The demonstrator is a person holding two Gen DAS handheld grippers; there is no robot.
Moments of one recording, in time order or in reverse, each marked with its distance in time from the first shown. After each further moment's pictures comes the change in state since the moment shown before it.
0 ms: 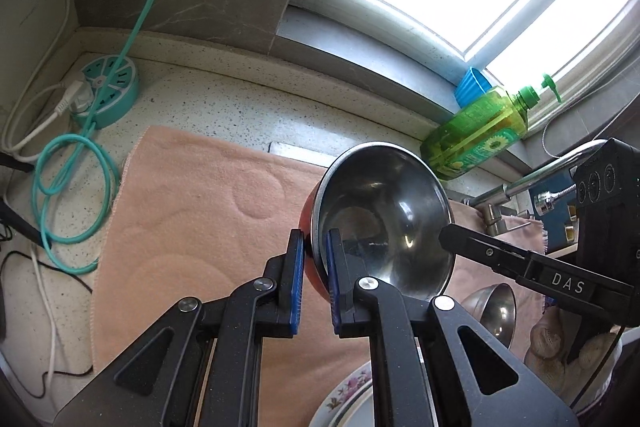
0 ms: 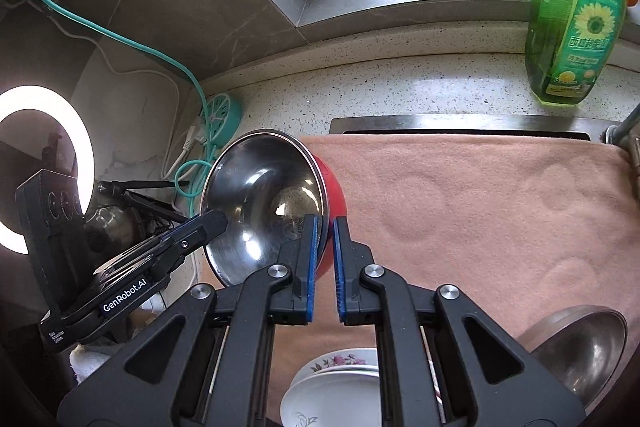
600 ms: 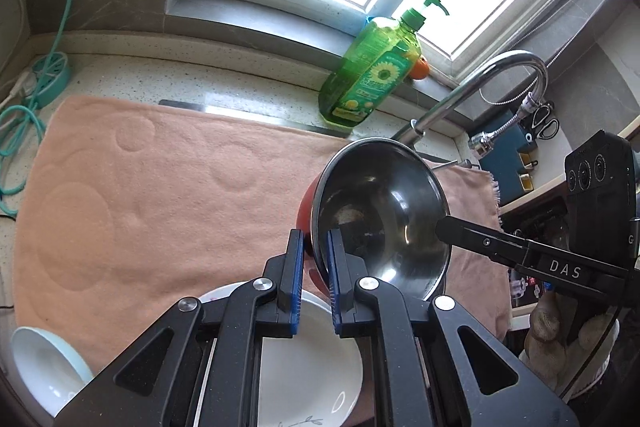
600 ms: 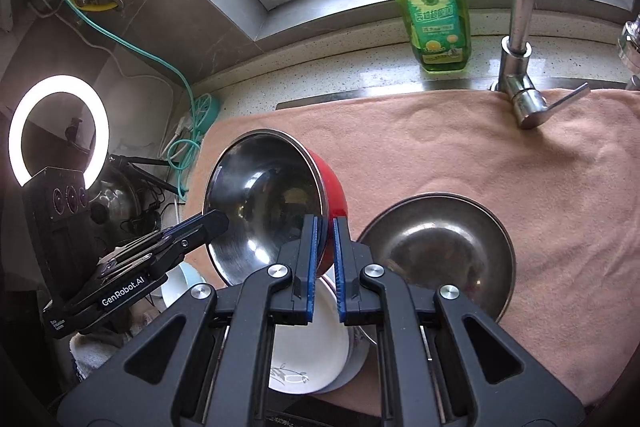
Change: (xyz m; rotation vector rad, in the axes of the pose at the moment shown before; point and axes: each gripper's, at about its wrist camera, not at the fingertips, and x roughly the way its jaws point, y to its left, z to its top) left arm -0.004 -0.128 -0.084 0.099 0.019 -0.108; right arm -0.125 -0.095 -0.081 0.017 -0.061 -0.038
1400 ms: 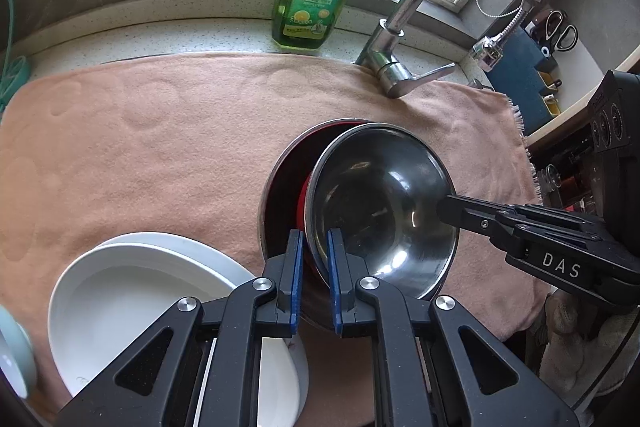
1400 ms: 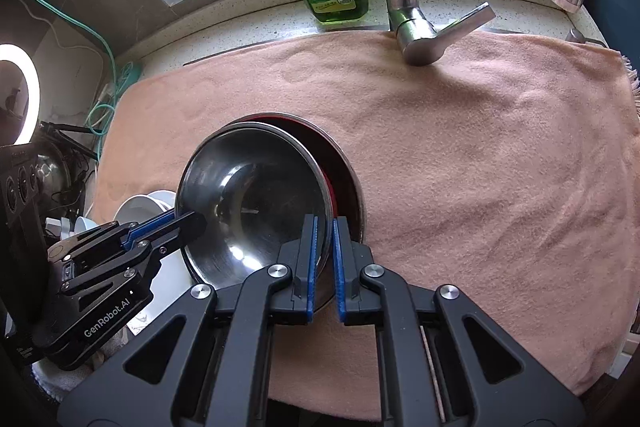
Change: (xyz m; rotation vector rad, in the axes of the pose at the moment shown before) left arm 0.087 -0.081 -0.058 0.125 0.121 0.115; right arm 0.010 -0.092 -0.044 -0.015 0.071 -0.209
